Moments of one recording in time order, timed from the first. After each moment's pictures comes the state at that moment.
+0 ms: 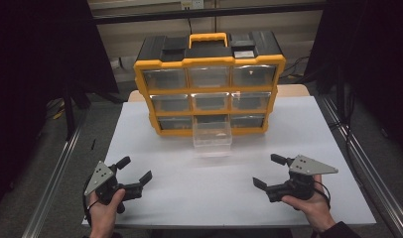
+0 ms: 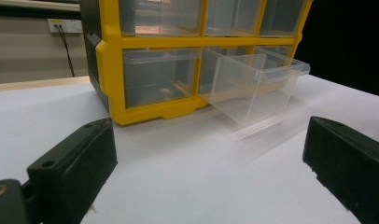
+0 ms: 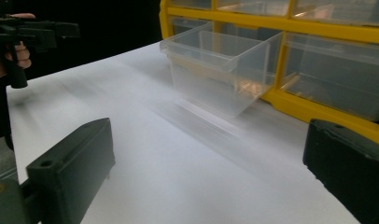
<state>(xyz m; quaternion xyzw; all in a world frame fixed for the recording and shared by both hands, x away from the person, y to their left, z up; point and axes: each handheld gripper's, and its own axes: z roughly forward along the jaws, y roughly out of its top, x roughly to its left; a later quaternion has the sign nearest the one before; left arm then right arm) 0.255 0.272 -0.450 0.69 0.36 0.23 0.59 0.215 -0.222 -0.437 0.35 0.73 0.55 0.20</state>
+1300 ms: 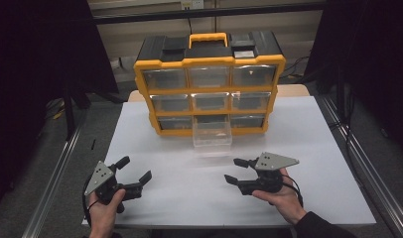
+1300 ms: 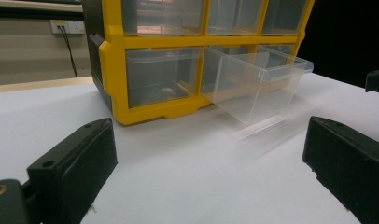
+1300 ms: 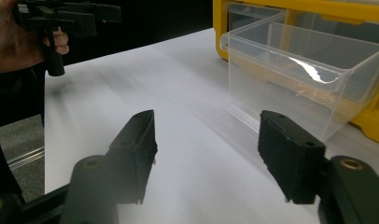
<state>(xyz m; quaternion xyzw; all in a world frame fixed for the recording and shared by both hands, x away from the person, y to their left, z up) 0.256 0.273 -0.451 0.69 0.36 0.23 0.59 0.240 -0.160 -0.442 0.29 0.77 0.56 0.14</state>
